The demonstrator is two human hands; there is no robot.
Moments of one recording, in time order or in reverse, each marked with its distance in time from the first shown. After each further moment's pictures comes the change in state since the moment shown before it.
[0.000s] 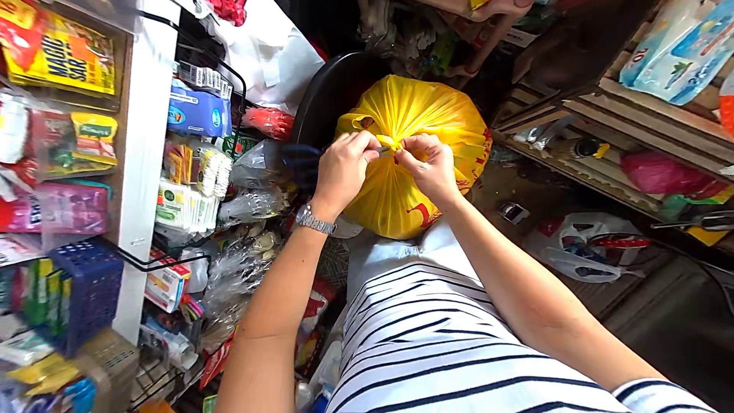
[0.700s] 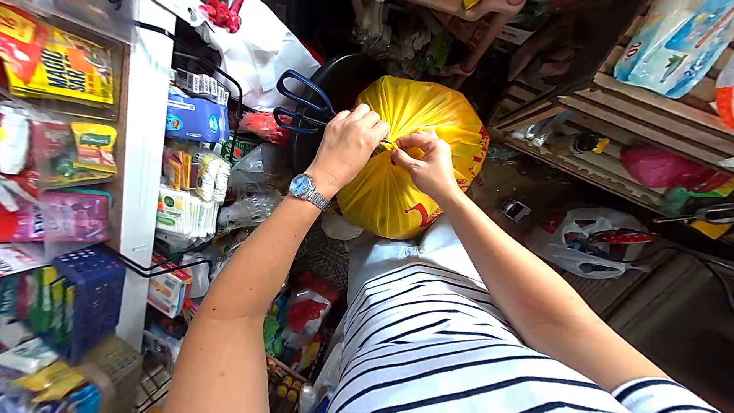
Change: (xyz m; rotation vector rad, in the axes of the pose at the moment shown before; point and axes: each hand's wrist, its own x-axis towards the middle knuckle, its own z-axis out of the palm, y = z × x) left_hand 0.043 0.006 -0.014 0.511 -0.149 0.433; right_hand 0.005 -0.009 -0.006 -0.112 -0.028 -0.051
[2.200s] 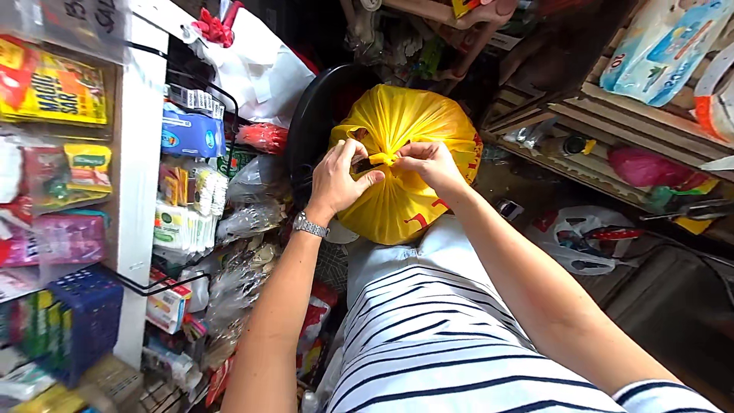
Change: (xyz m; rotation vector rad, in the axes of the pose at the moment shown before) left_hand -0.040 -0.003 0.043 -0.522 0.068 -0.411; right_hand 0.015 0.013 -0.015 0.304 -0.201 0.280
